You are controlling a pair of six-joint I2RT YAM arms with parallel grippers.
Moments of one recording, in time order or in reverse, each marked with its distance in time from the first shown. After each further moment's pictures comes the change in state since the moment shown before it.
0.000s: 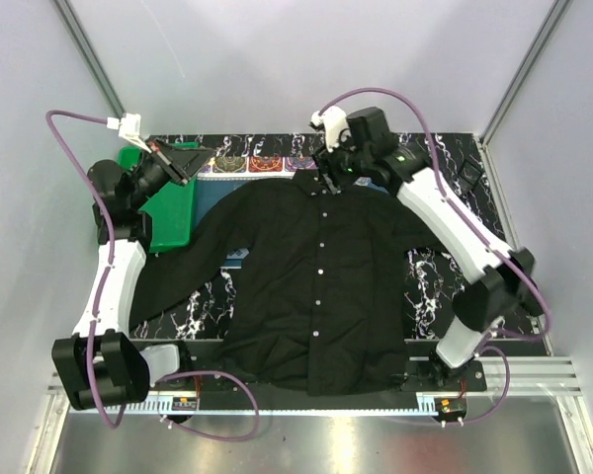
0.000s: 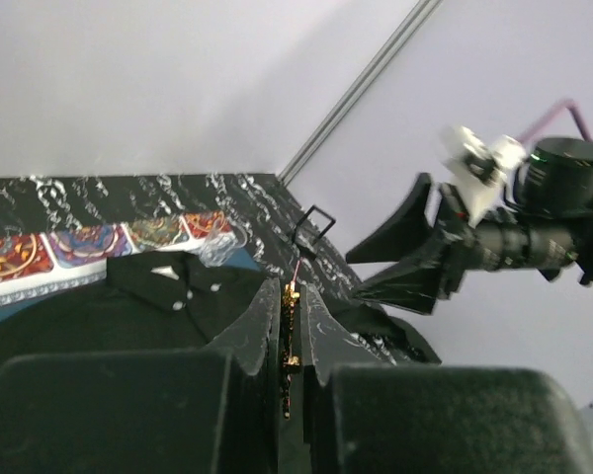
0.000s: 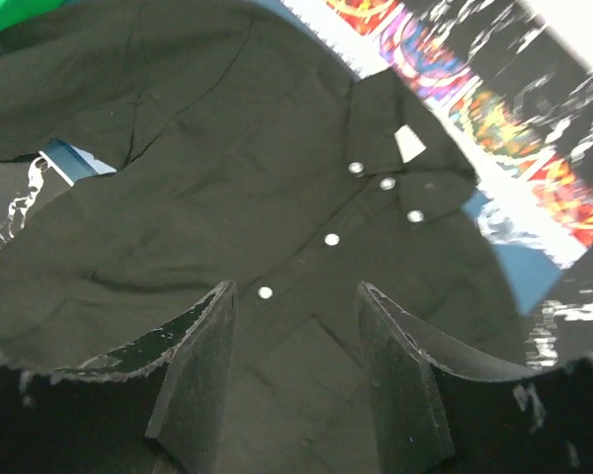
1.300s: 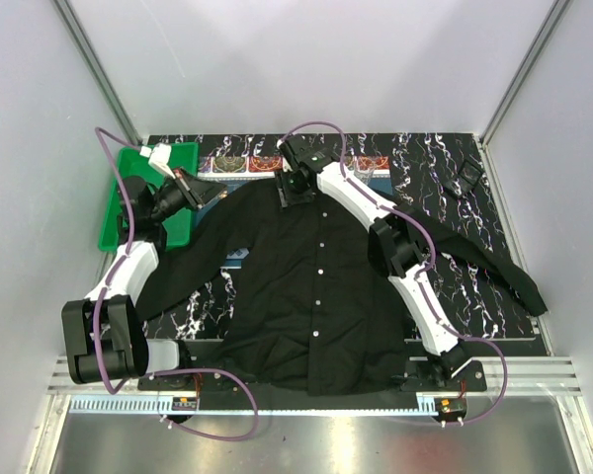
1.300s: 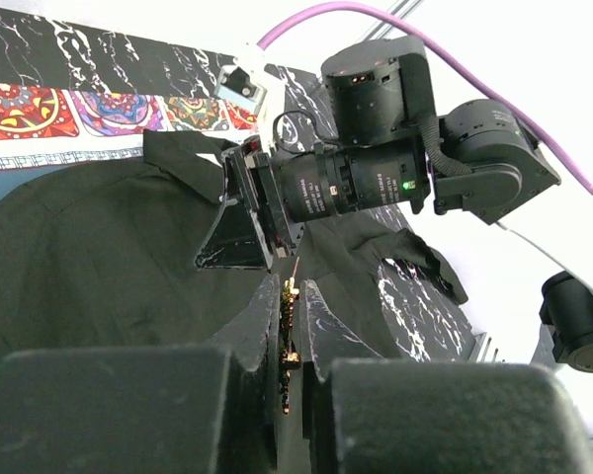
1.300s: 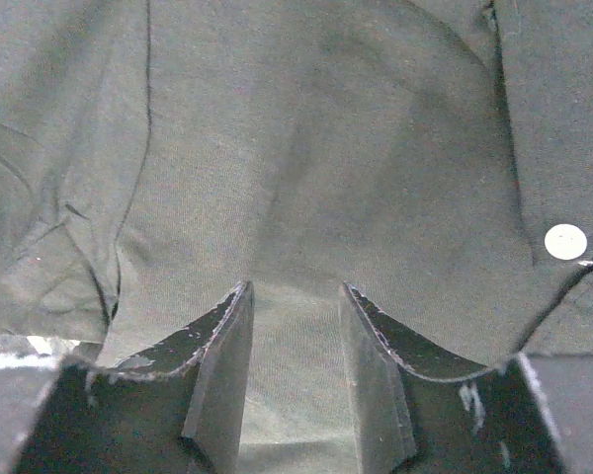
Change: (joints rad) left arm 0.010 0.135 -0.219 0.059 0.056 0.134; right arm 0.071 0.863 0.597 -0.177 0.048 0.547
